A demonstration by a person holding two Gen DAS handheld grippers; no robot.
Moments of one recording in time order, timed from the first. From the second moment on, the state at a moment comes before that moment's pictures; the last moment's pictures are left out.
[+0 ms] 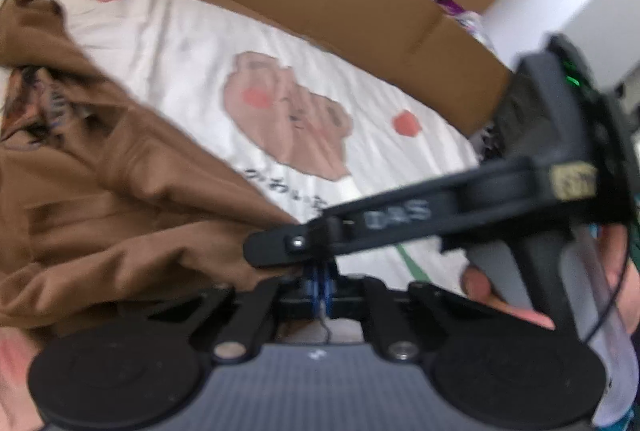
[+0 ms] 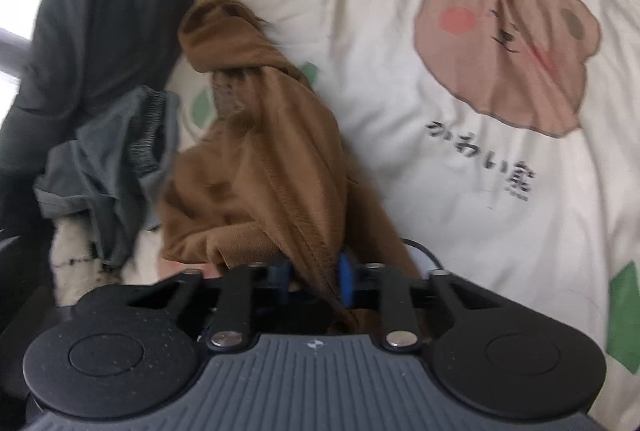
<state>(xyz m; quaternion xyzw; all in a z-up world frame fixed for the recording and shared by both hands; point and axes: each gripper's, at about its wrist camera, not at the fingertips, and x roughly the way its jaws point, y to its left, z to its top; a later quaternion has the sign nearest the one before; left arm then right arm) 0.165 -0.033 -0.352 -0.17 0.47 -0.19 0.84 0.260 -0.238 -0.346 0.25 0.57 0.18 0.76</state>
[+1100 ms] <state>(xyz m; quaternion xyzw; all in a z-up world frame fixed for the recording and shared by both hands) 0.183 0.118 -0.347 -0.22 0.44 0.03 0.87 0.321 -0.374 -0.295 0.13 0.51 -0.02 0.85</state>
